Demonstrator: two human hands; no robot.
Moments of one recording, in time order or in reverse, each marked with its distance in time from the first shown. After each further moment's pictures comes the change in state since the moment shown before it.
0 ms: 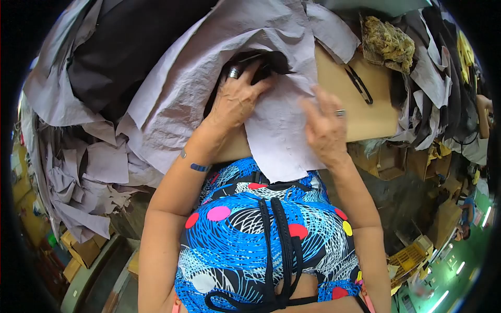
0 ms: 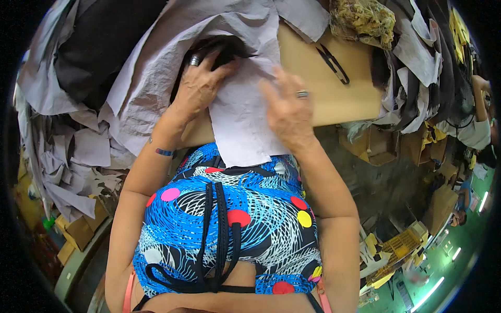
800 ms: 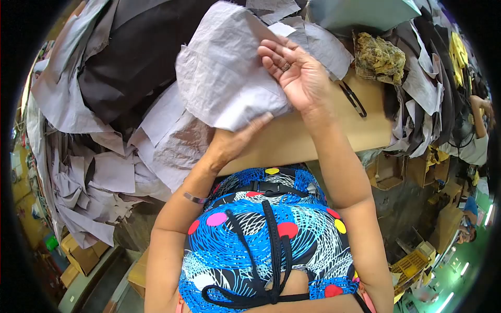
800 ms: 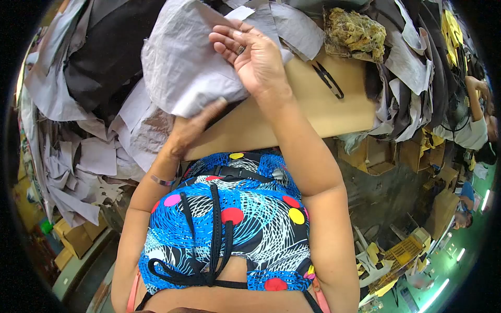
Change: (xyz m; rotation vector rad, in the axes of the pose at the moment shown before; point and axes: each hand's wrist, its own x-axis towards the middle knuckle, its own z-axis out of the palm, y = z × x) left_hand -0.003 0.044 -0.063 -1.114 -0.008 -0.781; right_hand 0.135 -0.007 0.000 2.195 0.209 0.724
